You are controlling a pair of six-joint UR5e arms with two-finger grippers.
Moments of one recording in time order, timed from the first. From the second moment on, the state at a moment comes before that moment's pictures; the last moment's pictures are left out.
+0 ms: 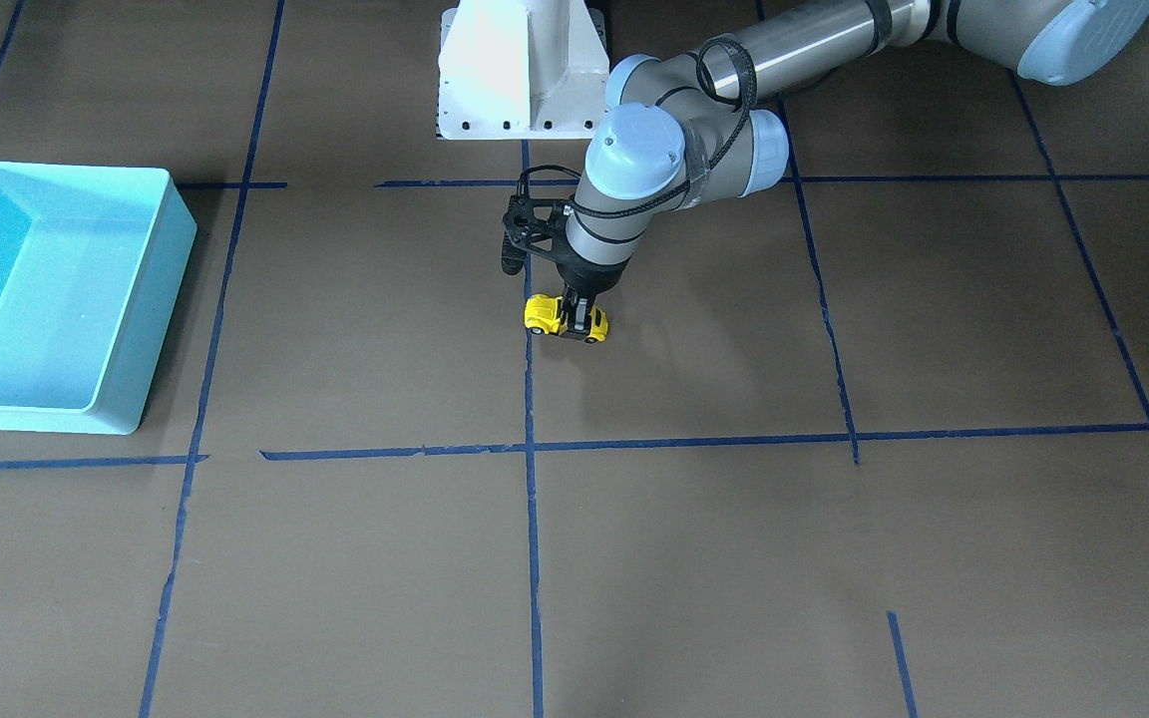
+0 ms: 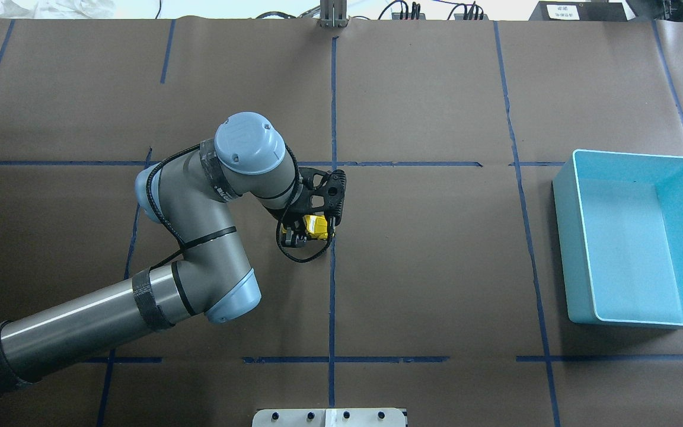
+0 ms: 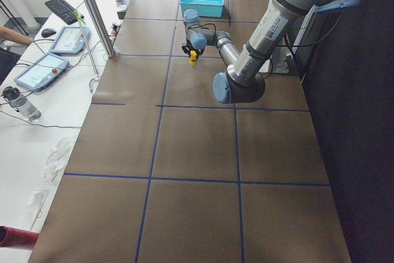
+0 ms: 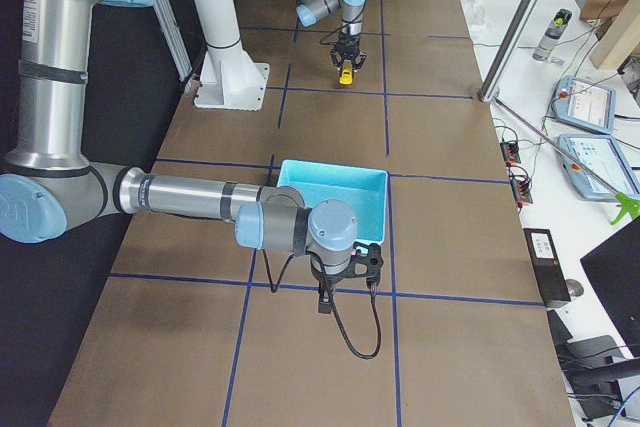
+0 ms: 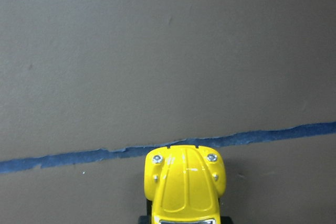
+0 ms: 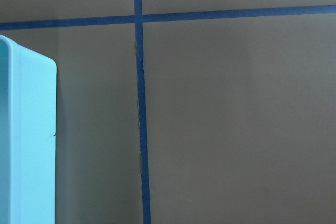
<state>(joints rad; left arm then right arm) -0.54 -2.33 -1.45 -1.85 -2.01 0.46 1.61 -1.74 1.69 -1.57 2.36 -0.01</state>
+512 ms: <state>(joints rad) -0.54 -2.31 -1.44 -1.88 -2.01 0.46 1.61 -1.74 1.69 -1.57 2.36 -0.01</state>
